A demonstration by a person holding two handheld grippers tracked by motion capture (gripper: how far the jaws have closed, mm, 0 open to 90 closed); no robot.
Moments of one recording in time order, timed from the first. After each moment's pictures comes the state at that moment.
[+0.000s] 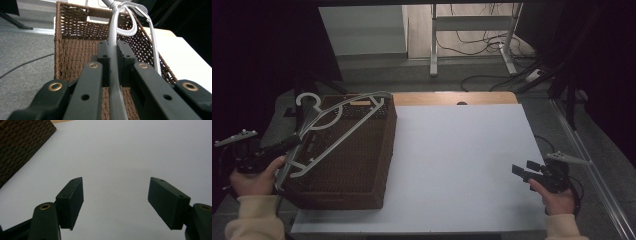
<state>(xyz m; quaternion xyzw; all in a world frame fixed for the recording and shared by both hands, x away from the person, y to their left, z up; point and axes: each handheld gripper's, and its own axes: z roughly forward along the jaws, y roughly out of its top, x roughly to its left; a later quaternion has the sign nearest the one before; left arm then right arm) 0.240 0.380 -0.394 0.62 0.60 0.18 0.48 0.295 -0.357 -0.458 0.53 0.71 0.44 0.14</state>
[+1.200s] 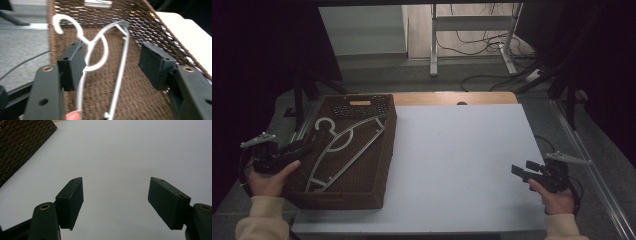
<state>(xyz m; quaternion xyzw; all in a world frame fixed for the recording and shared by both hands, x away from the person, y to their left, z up) 0.256 0.374 -0.427 0.67 0.56 0.16 0.46 0.296 -0.356 -0.458 0.52 0.72 0.44 0.13</state>
